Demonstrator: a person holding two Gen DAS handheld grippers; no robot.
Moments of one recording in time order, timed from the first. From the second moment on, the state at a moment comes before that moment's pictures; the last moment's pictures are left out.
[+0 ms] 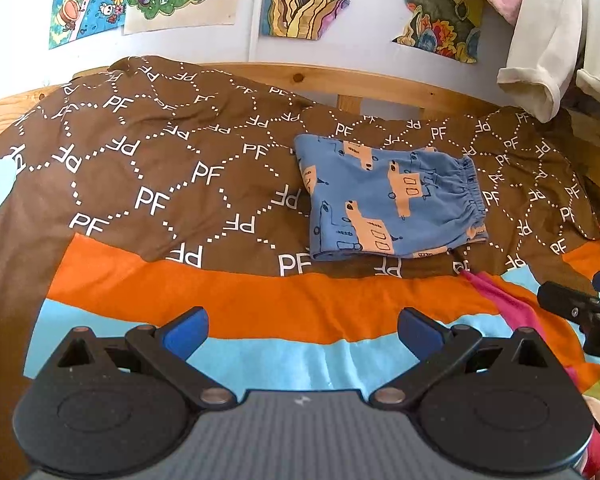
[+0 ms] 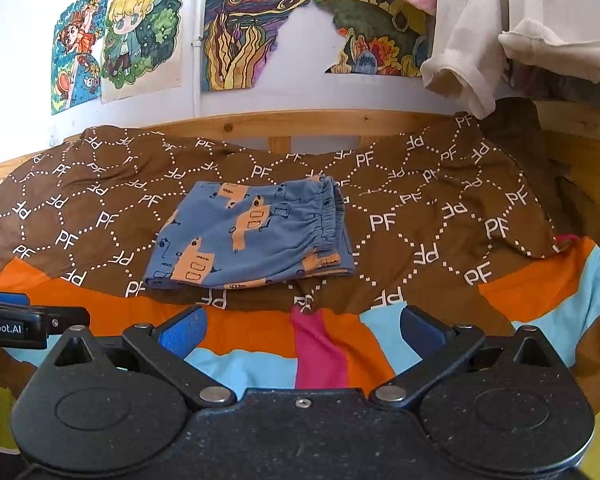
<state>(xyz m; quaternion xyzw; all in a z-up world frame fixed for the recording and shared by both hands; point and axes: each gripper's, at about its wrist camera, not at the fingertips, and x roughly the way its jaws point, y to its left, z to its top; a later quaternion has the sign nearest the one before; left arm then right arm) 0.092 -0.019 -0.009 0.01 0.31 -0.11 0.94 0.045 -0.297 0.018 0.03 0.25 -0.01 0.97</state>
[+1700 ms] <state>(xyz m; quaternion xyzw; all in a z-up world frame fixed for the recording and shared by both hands) 0.089 -0.025 -0.010 0.02 0.31 -0.12 0.94 0.046 -0.296 0.015 0.03 0.26 -0.01 0.96</state>
